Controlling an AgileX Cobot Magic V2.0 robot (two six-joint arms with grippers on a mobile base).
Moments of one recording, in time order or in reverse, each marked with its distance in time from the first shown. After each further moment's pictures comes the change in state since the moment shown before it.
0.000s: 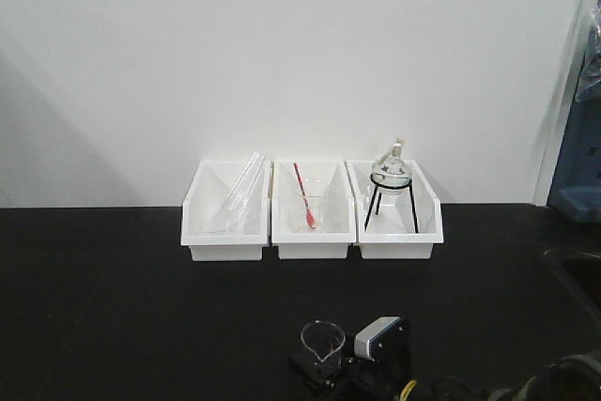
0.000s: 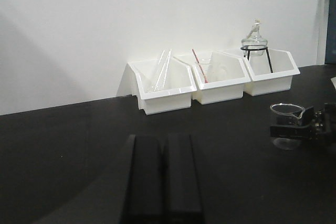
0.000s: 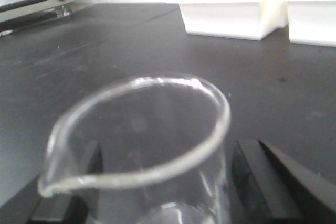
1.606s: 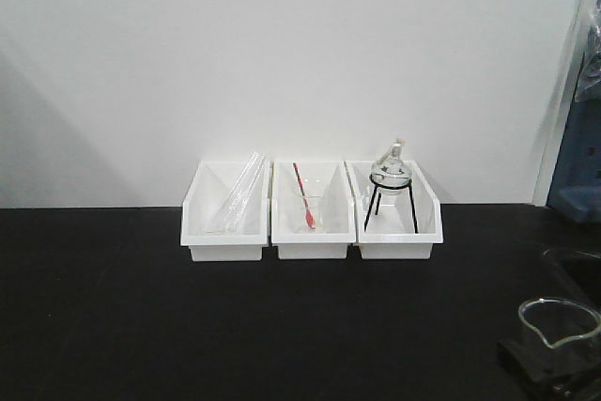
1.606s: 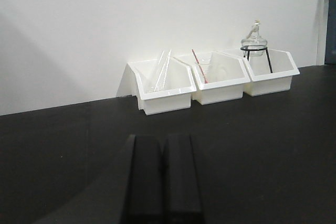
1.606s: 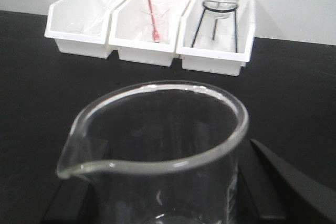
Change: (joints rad) left arm 0.000 0.000 0.000 0.000 0.000 0.000; right arm 0.000 -1.530 0.629 -0.024 1.179 0.249
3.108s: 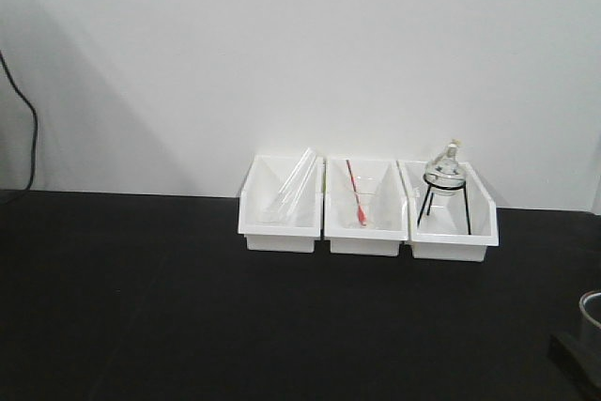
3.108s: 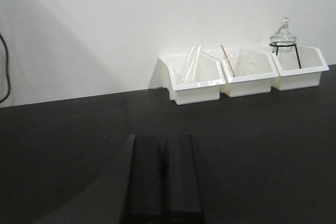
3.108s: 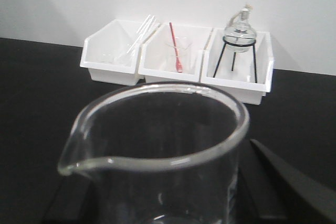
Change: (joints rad) left arm 0.000 0.000 0.000 0.000 0.000 0.000; right arm 0.000 -0.163 0.006 0.010 0.084 0.000
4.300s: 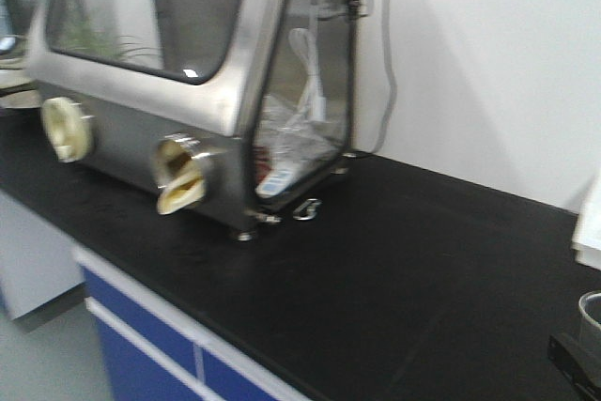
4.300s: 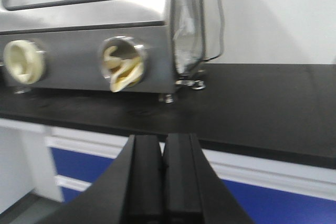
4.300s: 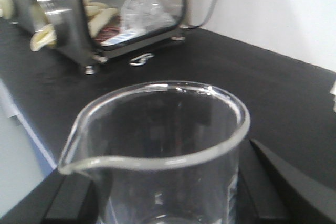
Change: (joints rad) left arm 0.000 0.000 0.000 0.000 0.000 0.000; right arm 0.000 0.000 0.000 0.001 0.001 0.000
